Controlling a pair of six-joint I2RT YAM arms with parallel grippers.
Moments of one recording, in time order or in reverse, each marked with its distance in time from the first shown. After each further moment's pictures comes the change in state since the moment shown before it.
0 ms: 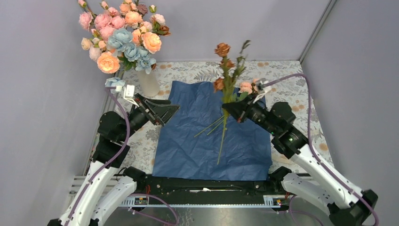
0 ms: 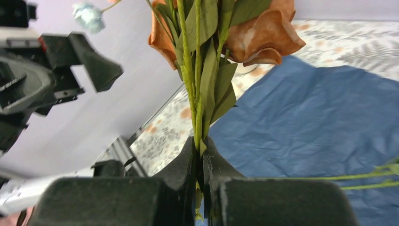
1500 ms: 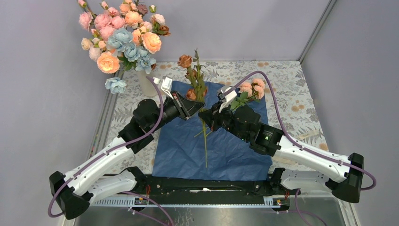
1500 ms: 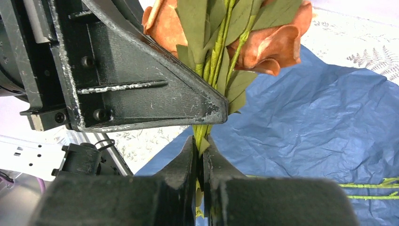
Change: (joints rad) left arm -0.402 0.341 0.084 0.154 -0.277 -0.063; right arm 0.485 0.297 0.189 -0.035 0.433 -0.212
